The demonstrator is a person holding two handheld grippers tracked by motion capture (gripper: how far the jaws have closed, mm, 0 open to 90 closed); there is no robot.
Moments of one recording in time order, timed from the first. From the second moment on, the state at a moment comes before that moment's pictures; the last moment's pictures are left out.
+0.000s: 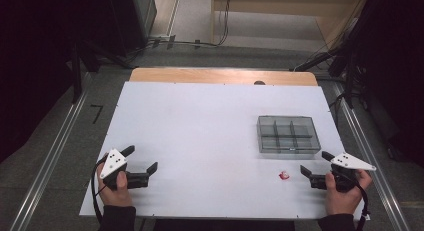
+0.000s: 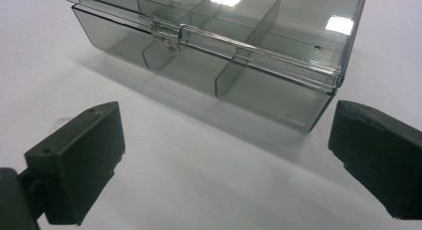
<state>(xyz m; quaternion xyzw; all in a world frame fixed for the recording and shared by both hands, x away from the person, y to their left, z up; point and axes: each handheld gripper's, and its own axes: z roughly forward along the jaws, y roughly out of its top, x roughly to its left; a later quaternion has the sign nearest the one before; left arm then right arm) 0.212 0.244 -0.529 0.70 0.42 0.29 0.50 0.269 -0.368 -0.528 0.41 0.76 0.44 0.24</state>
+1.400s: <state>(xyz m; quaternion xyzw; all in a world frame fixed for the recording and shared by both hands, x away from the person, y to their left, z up) 0.210 0.240 -0.531 0.71 0.41 0.28 0.50 0.308 -0.380 -0.466 0.43 0.76 0.45 0.20</state>
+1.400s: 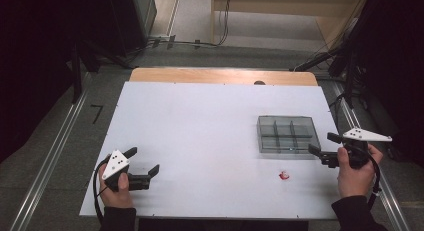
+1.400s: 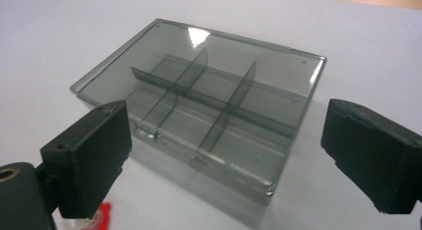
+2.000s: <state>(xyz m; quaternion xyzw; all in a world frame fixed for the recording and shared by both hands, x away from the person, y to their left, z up) 0.209 0.242 -0.532 0.71 0.41 0.28 0.51 0.370 -0.401 -0.456 0.48 0.77 0.38 0.17</state>
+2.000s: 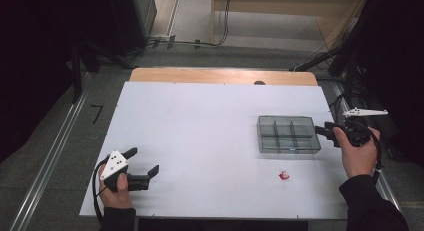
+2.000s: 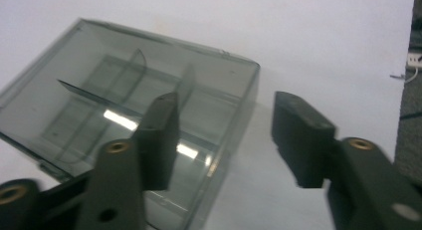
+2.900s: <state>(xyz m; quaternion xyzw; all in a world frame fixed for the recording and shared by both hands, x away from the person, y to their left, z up) 0.209 0.242 -0.532 0.71 0.41 0.27 0.51 0.419 -0.406 -0.466 0.49 0.81 0.30 0.08</state>
